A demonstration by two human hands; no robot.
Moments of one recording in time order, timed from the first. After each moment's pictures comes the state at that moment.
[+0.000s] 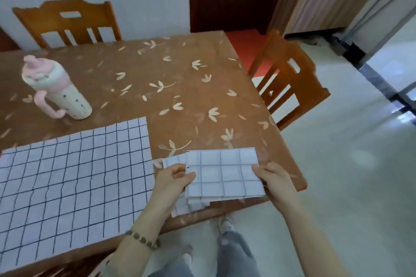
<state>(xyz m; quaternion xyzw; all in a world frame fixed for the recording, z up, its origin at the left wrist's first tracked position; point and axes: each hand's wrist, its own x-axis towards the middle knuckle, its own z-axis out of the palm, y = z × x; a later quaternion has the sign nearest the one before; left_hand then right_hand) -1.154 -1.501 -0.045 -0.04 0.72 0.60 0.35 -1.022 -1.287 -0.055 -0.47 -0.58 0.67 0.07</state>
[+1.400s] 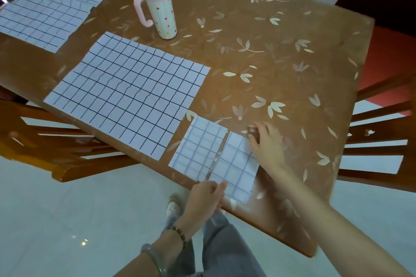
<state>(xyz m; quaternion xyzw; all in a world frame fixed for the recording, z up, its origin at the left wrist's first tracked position) -1.048 -1.394 -0.120 -0.22 0.81 0.47 0.27 -1.182 -1.227 -0.156 0.03 -0.96 0.28 -0.02</state>
